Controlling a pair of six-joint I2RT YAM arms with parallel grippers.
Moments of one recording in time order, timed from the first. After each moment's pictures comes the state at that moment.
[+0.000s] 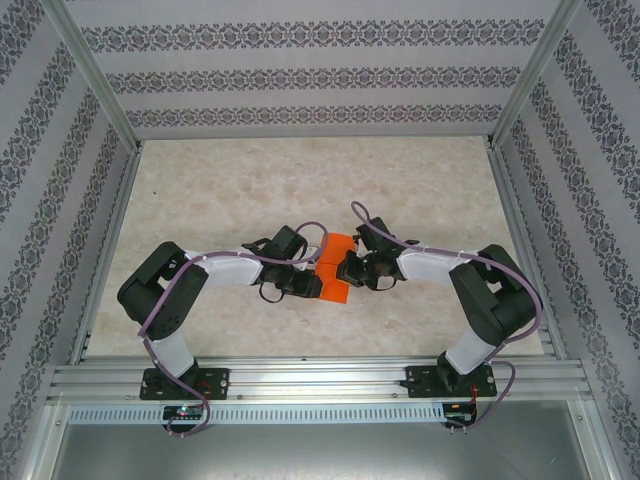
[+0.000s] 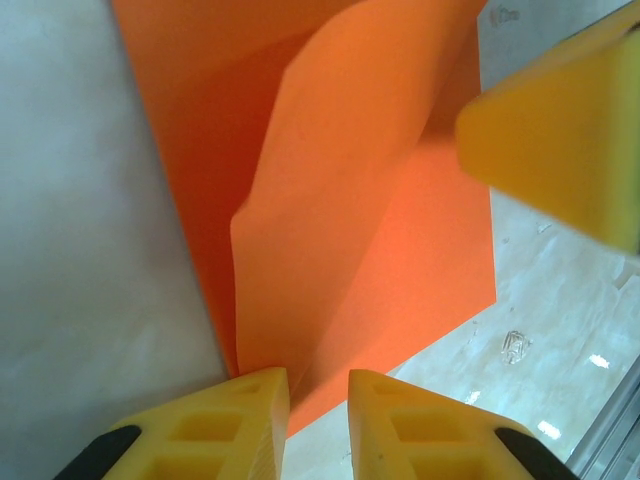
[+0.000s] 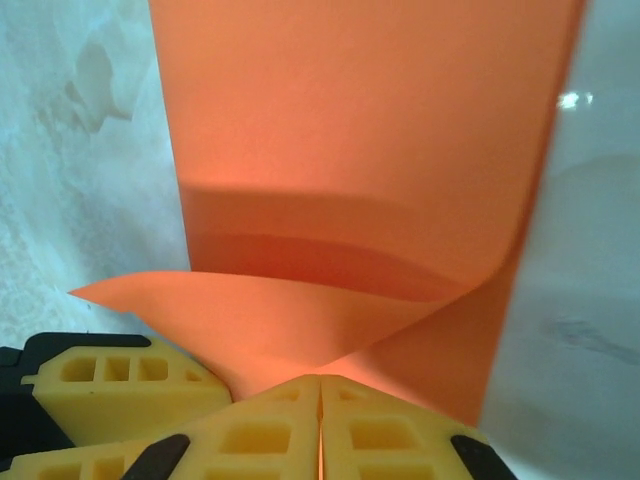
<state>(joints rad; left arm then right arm) -0.70 1.75 0.87 -0.22 0.48 -0.49 0.56 1.65 0.76 -0.18 -0.45 0.82</state>
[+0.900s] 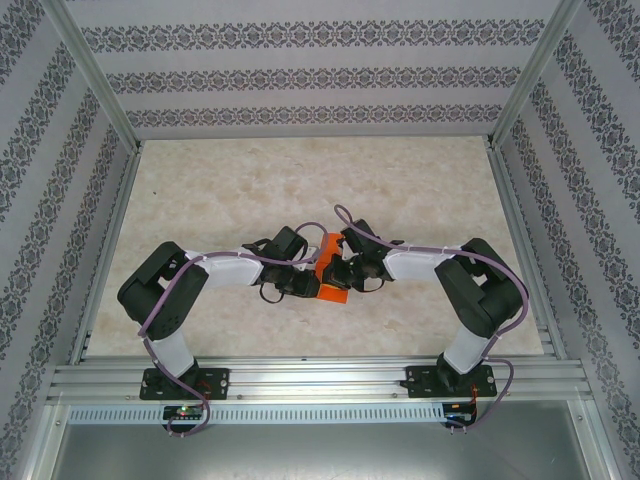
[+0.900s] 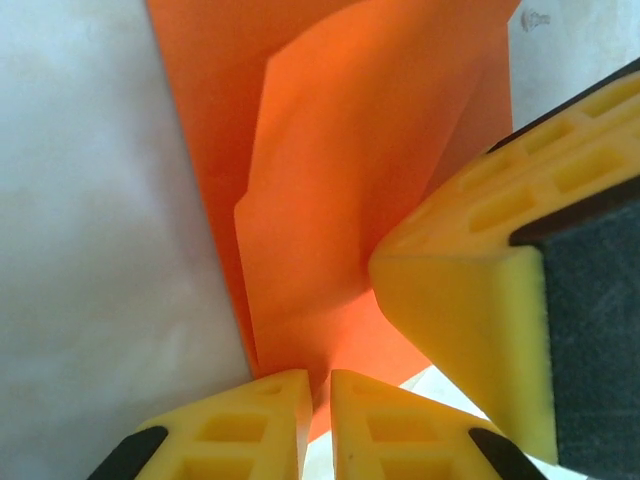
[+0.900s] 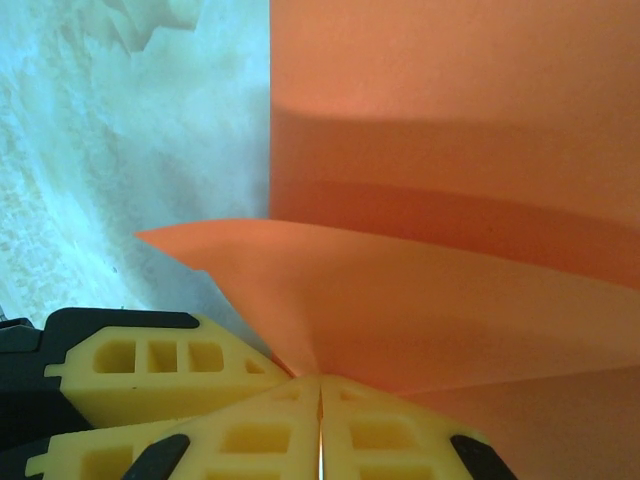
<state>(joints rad) -0.70 1.75 0.87 -0.23 0.44 -0.49 0.64 1.72 0.81 -0.15 -0.49 0.84</state>
